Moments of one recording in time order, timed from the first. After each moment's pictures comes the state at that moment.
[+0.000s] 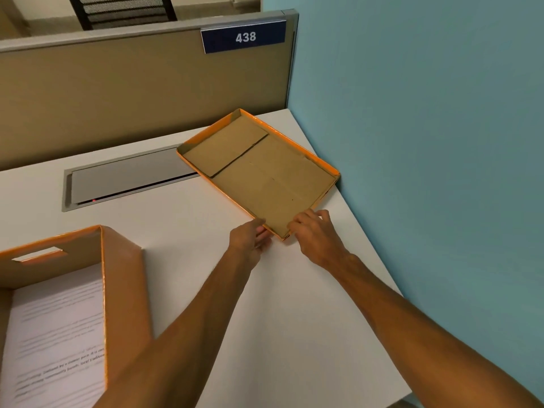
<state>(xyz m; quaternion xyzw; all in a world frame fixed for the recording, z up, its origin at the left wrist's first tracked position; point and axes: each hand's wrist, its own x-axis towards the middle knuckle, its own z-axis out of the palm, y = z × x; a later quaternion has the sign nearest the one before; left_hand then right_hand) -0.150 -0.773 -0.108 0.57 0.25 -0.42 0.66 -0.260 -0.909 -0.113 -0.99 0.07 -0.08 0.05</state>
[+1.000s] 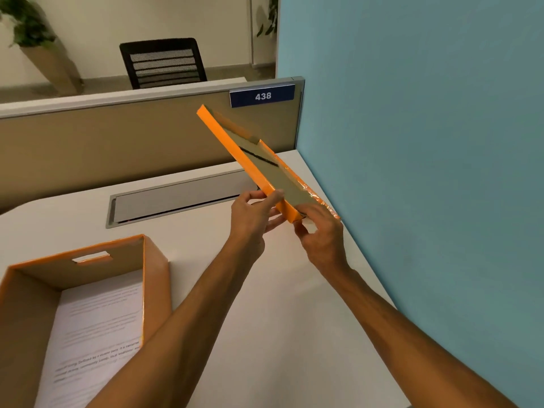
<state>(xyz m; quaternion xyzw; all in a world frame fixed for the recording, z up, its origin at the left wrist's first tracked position) -0.180 -0.752 0.060 0.62 0.02 -0.27 0.73 -0.268 -0.861 -0.008 -0.88 0.14 -0.36 0.29</state>
